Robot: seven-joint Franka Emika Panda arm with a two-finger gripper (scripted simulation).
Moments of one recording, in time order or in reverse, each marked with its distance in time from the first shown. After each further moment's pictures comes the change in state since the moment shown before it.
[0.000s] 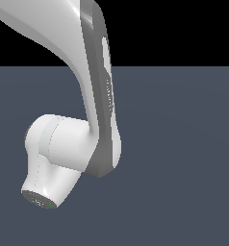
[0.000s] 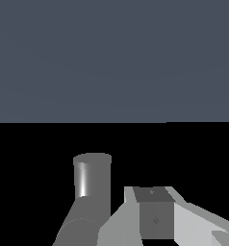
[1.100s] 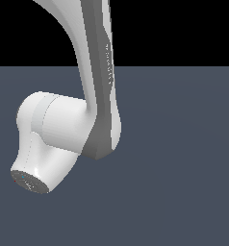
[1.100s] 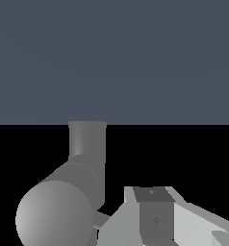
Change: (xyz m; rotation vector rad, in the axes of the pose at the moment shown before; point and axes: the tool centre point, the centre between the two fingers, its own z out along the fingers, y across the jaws) arm -0.039 0.006 0.000 -0.004 0.023 -0.007
